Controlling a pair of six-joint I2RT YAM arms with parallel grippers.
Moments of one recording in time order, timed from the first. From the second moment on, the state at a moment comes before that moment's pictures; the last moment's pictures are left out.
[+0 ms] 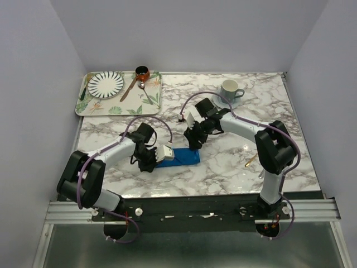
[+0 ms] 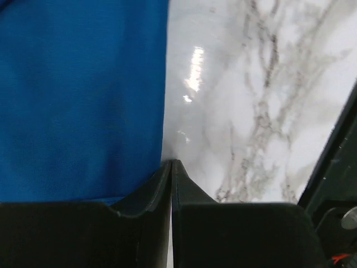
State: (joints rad) left arm -0.45 1.42 0.73 -0.74 0.44 0.89; right arm 0.62 1.89 1.31 -0.53 -0.51 -0.44
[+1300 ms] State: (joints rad) left arm -0.28 1.94 1.31 -0.57 0.62 0.51; right arm 0.68 1.57 1.06 -0.45 -0.84 0.03
